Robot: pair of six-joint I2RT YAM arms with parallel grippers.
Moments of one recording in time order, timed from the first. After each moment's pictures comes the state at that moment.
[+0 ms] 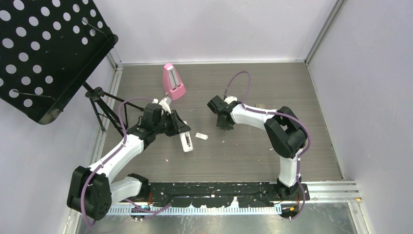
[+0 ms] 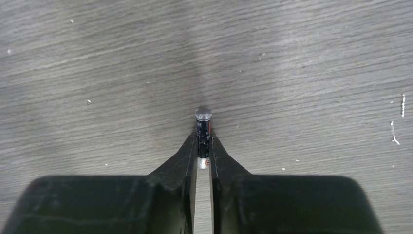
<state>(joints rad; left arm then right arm) -0.36 1.12 0.64 -0.18 0.39 -0.68 0.73 1.92 1.27 -0.60 0.36 0.89</state>
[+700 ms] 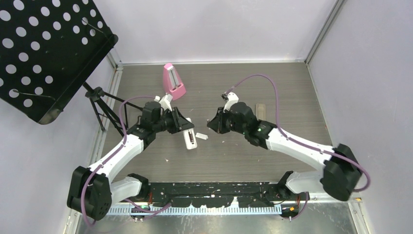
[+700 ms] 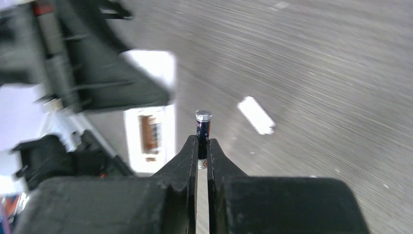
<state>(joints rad) -0.36 1.12 0.64 -0.10 0.48 -0.72 0.80 1.33 0.86 -0.06 -0.03 0.60</state>
